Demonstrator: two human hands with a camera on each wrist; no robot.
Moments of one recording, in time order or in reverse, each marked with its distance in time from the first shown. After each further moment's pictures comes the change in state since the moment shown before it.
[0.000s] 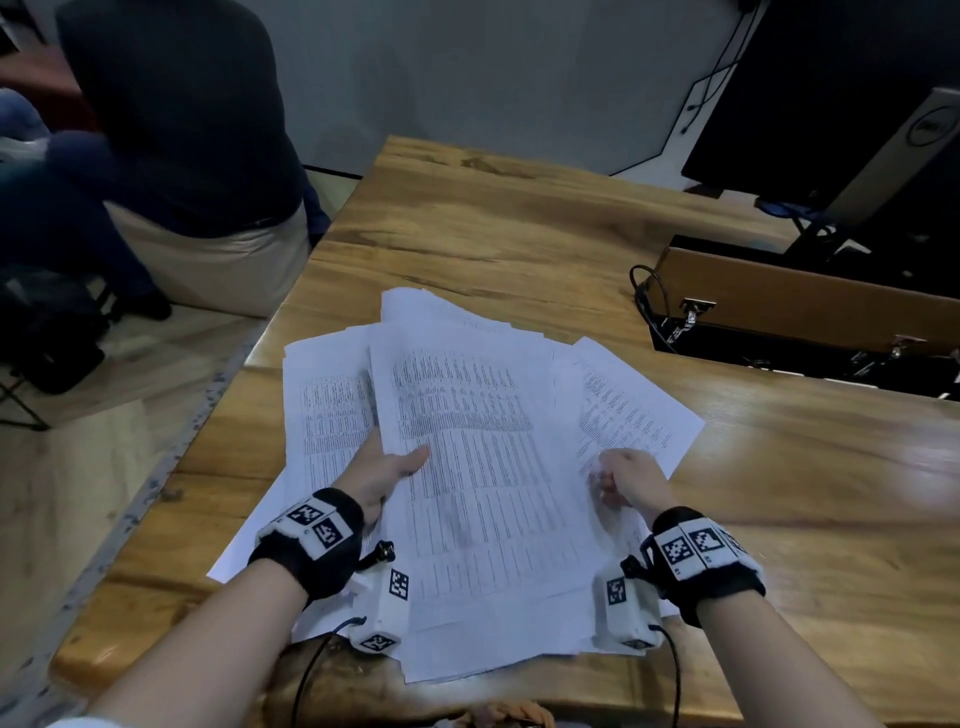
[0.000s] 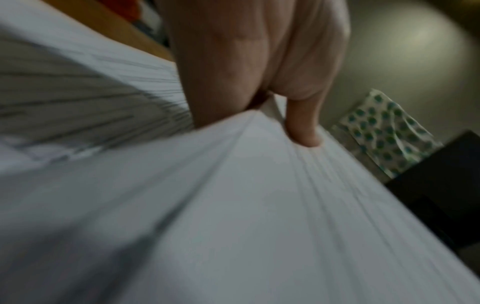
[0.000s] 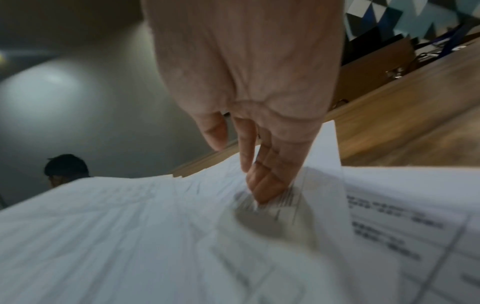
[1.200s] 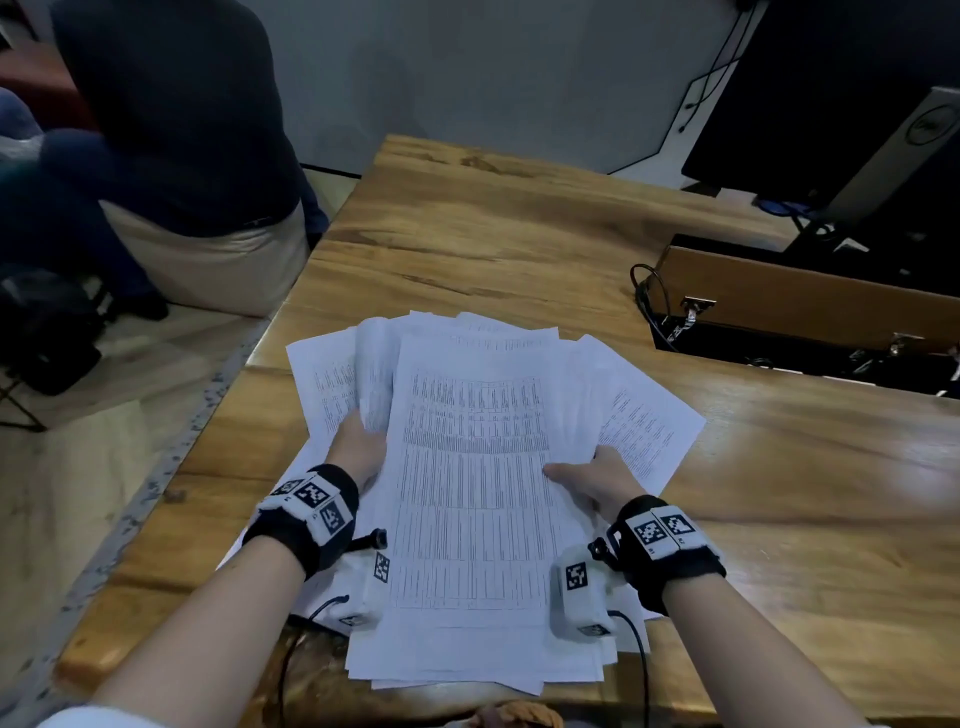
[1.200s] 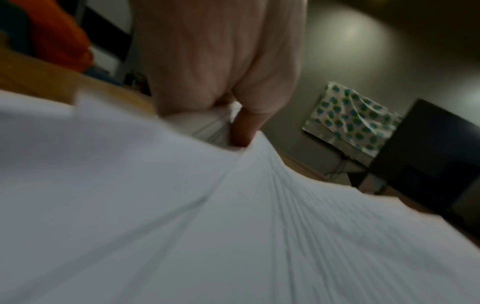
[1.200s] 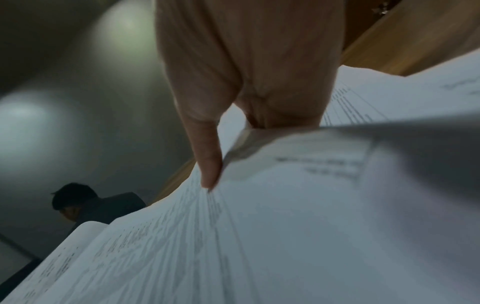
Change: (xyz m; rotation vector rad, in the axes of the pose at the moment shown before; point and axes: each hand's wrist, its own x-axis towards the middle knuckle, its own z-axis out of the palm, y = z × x) left_hand 0.034 -0.001 -0.033 0.256 0.152 -0.013; right_hand -0.006 -0.011 0.033 0.139 -0.082 0.071
